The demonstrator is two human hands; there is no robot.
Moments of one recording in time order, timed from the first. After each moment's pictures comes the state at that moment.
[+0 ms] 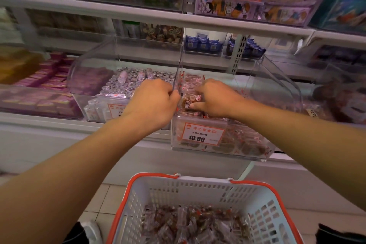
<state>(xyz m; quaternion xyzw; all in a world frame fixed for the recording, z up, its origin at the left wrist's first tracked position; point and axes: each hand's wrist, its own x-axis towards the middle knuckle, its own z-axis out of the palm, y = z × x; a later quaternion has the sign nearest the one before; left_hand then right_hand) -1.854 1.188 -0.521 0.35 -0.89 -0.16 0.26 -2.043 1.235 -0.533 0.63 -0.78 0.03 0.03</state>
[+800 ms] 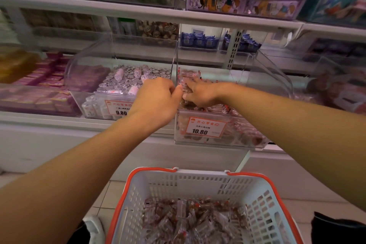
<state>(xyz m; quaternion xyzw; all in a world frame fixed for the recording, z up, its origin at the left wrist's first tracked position) -1.867 1.202 -0.530 0.35 -0.86 -0.21 0.31 -2.035 1.219 -0.527 0.56 -0.81 -0.04 -0.15</state>
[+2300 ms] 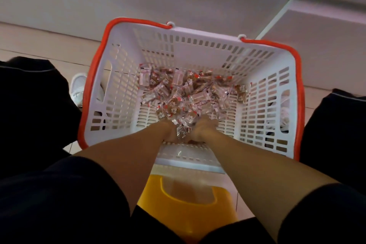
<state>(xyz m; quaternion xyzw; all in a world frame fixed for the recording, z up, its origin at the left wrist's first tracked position) -1.822 1.393 -0.915 0.39 -0.73 -0.31 -0.47 -1.927 1.466 -0.935 0.25 -0.83 -0.10 -0.49</state>
